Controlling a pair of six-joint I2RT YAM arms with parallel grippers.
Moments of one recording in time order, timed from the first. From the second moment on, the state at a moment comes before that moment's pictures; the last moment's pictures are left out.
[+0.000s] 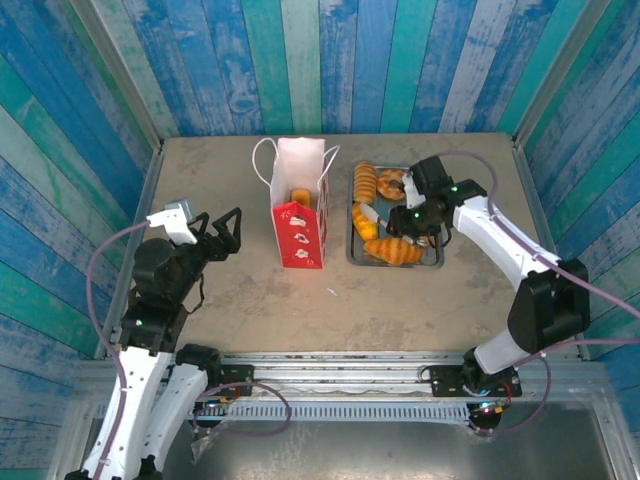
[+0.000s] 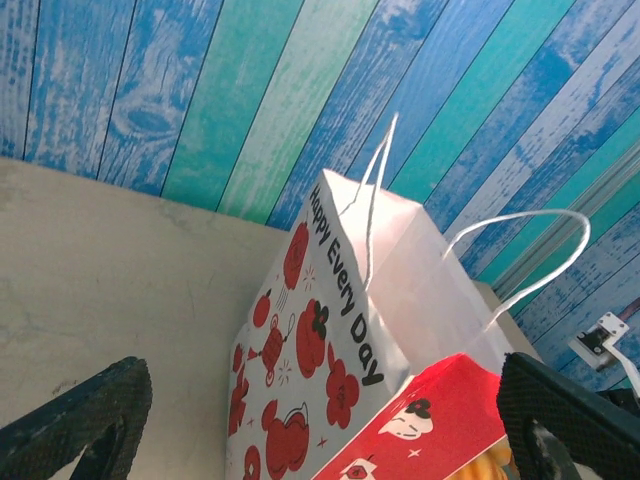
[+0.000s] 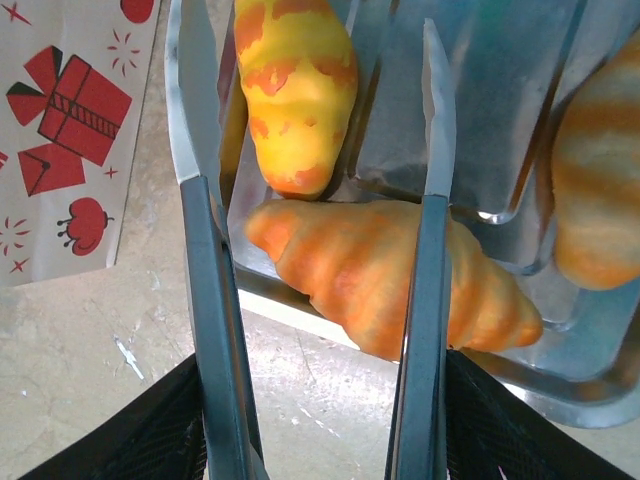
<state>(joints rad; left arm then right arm) -0.18 0.52 0.70 -0.30 0.14 -0.47 0.38 1.55 1.26 -0.87 -0.18 0.26</state>
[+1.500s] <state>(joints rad) -0.18 0.52 0.71 -0.29 0.13 -0.45 0.46 1.82 1.54 -1.09 -0.09 0.12</state>
